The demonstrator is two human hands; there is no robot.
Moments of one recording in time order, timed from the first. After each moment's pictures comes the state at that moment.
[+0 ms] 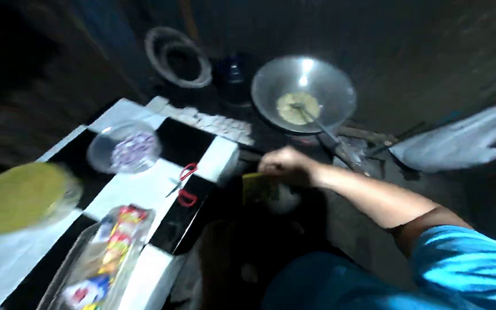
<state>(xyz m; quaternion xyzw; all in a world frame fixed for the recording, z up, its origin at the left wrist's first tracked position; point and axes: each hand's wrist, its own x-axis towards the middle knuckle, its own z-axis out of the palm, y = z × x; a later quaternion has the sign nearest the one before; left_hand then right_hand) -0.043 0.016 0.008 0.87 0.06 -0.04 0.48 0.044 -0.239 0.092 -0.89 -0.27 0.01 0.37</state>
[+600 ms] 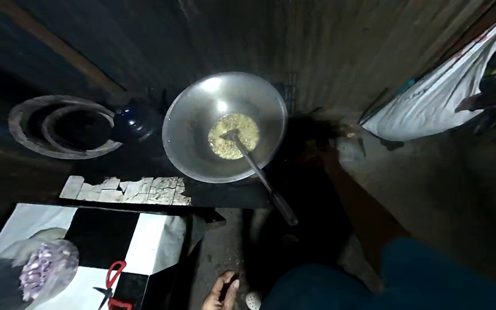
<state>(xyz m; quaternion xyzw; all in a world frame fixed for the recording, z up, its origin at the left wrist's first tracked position) -0.011 -0.143 -0.027 0.87 -0.08 -0.23 0.42 0.057 -0.646 -0.186 -0.63 0.51 -0.08 0.58</state>
